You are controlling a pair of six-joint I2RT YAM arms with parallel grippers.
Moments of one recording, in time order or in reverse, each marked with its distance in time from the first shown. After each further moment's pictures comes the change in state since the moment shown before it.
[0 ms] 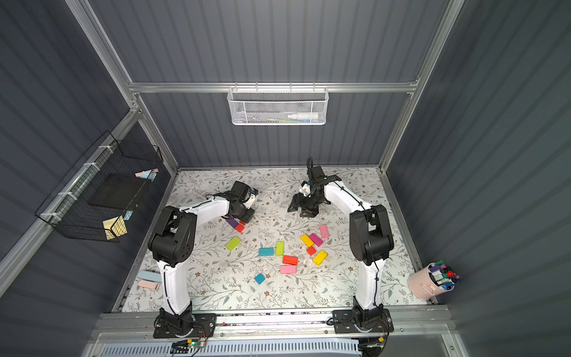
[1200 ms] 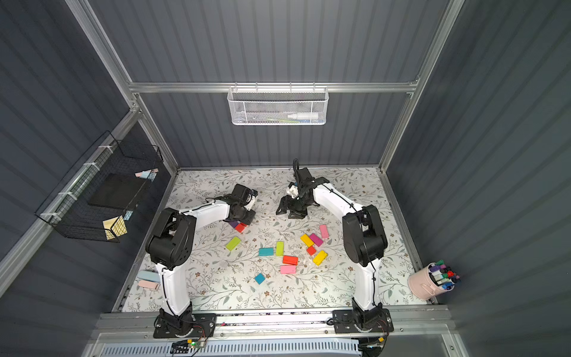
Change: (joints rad) left arm -0.032 -0.038 -0.073 0.066 -0.037 -0.071; right arm 0.105 0.020 0.022 0.055 -0.006 0.037
